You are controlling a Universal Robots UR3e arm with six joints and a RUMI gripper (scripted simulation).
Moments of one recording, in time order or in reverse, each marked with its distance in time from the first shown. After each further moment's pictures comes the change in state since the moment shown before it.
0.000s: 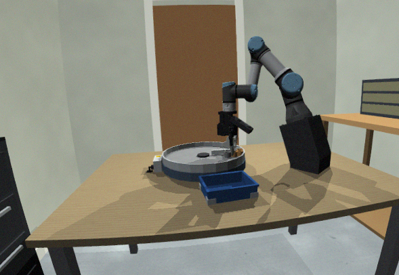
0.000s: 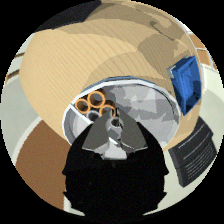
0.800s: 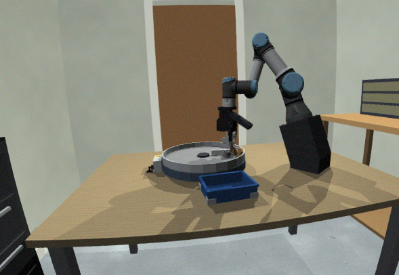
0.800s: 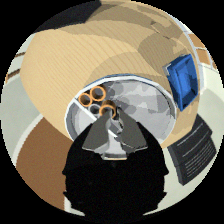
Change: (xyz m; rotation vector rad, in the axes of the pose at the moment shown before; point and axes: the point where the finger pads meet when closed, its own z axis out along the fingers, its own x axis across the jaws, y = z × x) arm 0.001 0.005 -0.021 -0.019 0.005 0.000
